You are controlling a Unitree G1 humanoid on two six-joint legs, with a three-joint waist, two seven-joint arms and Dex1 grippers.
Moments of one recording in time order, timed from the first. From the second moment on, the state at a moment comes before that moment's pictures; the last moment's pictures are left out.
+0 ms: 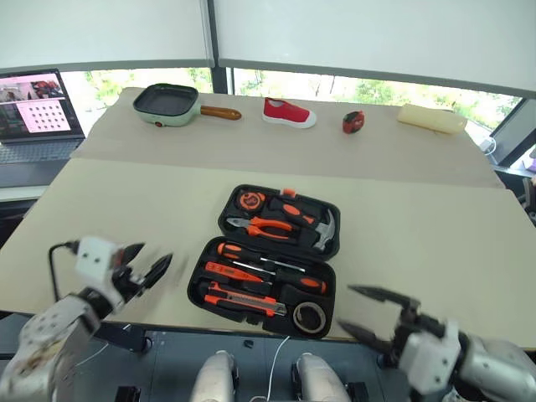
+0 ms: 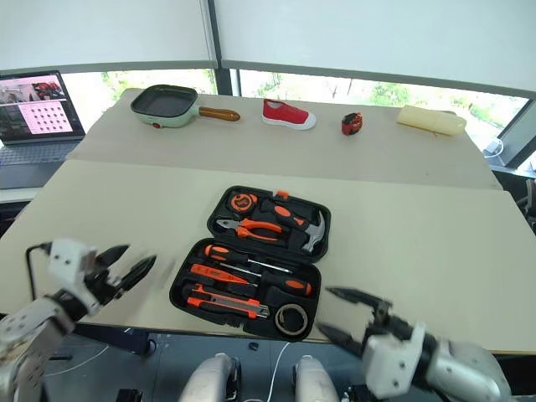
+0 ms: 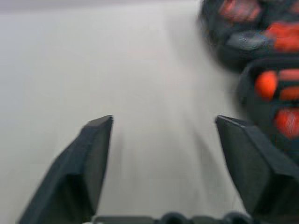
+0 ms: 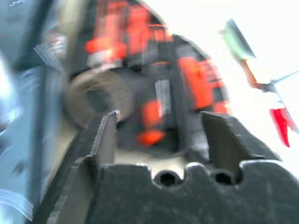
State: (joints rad) left arm 0.35 0.55 0.53 -0.51 -0.47 0.61 -0.61; right arm 0.69 -0.74 -0.19 -0.56 -0.01 -0.57 0.80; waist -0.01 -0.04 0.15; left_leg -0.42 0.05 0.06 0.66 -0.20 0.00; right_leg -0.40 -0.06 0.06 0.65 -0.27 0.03
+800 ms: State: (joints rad) left arm -0.58 0.60 0.13 0.01 -0.63 1.12 -0.58; right arm -0.28 -0.67 -0.22 -0.34 0.91 1.09 0.25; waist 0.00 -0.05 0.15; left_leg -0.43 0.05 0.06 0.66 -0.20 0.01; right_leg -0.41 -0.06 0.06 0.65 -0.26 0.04
